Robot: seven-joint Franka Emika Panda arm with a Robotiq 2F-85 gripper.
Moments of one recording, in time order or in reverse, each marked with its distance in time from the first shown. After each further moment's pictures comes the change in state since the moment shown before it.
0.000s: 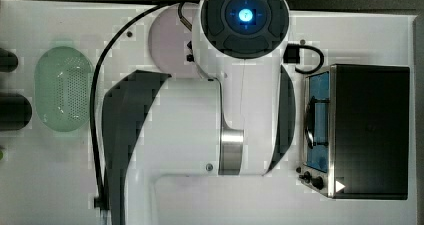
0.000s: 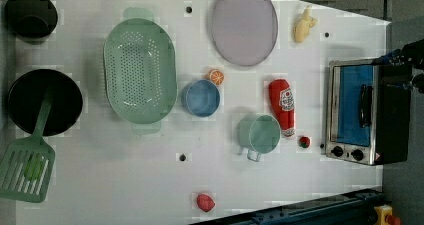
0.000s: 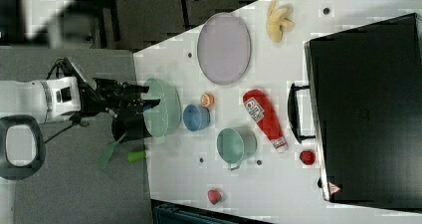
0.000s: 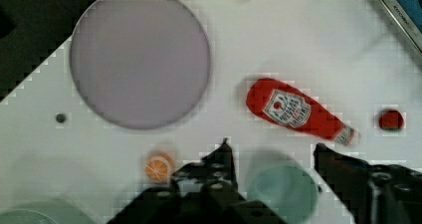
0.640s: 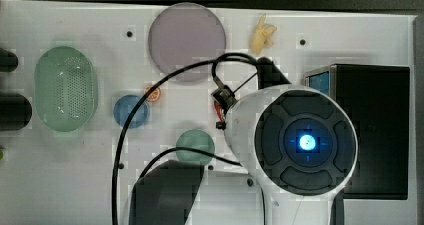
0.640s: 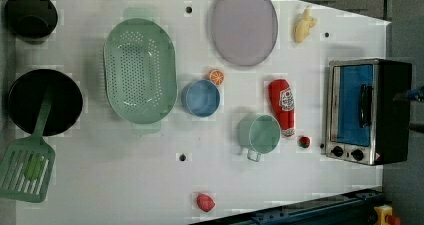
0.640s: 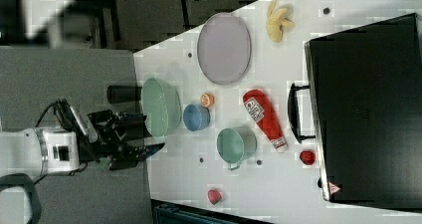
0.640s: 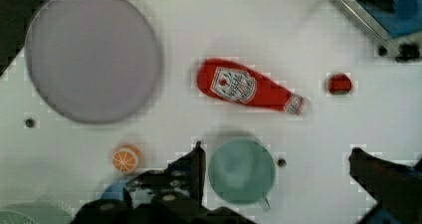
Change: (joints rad) arm -0.062 -0.263 -0.017 -0.232 -0.003 0.011 0.015
